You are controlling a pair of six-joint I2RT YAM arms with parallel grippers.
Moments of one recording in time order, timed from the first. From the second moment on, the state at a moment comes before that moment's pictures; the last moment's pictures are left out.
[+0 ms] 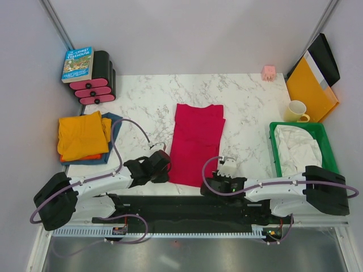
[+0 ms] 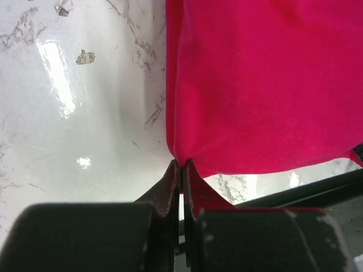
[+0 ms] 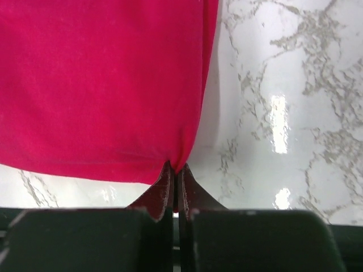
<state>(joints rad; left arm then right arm) -0.92 1.18 0.53 -0.36 -0.20 -0.88 1.33 1.28 0.51 -0.40 0.66 1.42</state>
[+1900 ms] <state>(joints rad) -0.59 1.92 1.65 -0.42 -0.26 -0.48 0.55 1.74 1.26 -0.32 0.68 0.70</state>
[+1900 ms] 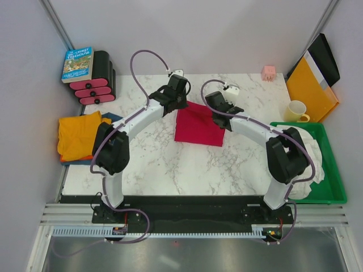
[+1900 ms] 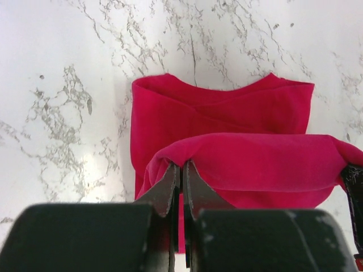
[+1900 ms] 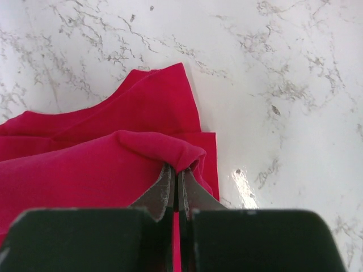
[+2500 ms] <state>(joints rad) -0.51 2.11 1.86 -0.48 -0.22 -0.48 0.51 1.89 1.43 -0.24 0.51 0.57</state>
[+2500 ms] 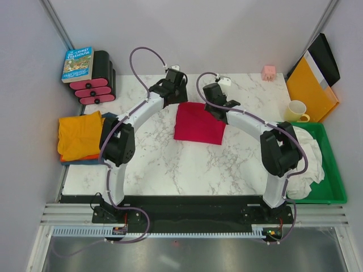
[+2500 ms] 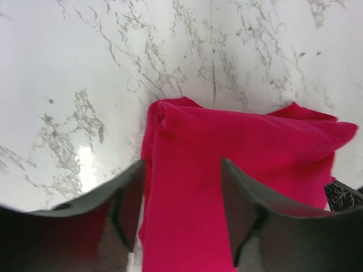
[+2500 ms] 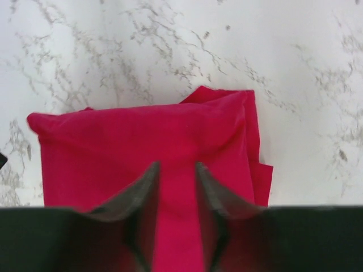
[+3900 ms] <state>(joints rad) -0.56 1.22 1.04 -0.41 -0.24 -0.53 0.72 1.35 1.31 -0.26 0.62 0.35</state>
